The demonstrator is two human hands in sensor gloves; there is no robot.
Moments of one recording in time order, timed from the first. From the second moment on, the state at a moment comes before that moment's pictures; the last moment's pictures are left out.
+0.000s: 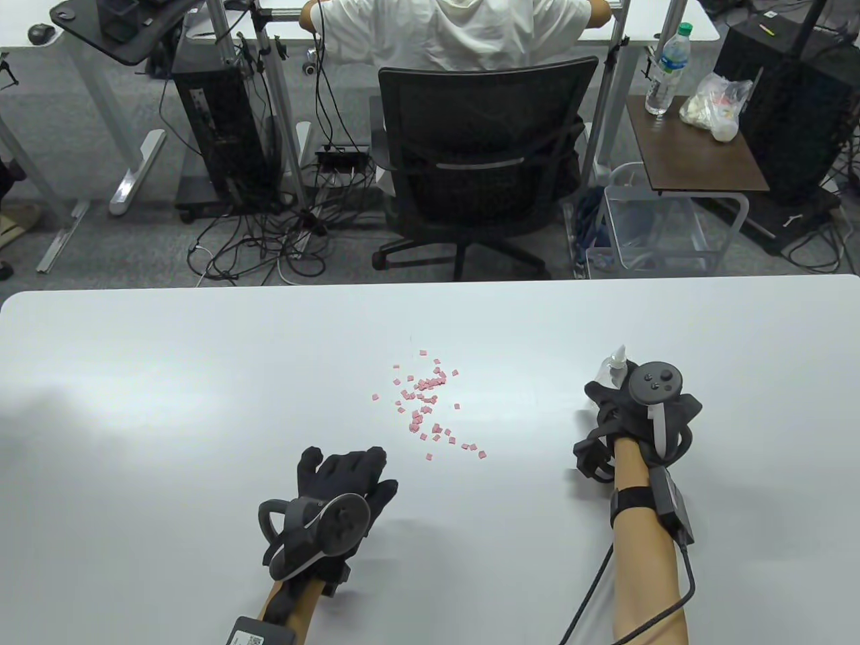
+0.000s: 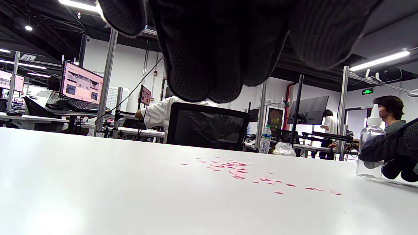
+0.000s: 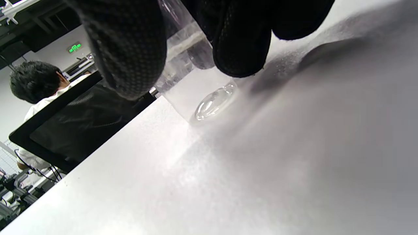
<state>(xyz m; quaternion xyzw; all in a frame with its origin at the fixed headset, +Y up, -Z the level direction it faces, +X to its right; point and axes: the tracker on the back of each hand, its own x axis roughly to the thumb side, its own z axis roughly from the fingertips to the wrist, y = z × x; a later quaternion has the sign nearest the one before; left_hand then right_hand) -0.166 -0.719 -0.287 0.13 -0.13 0.07 0.98 0.276 -0.768 -0.437 -0.29 -0.06 0.90 0.32</state>
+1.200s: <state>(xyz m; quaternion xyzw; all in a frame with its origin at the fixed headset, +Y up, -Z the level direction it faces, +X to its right) -0.179 -0.703 -0.286 0.09 -0.05 0.07 0.99 0.233 -0.700 -0.283 -0.07 -0.09 0.96 0.25</state>
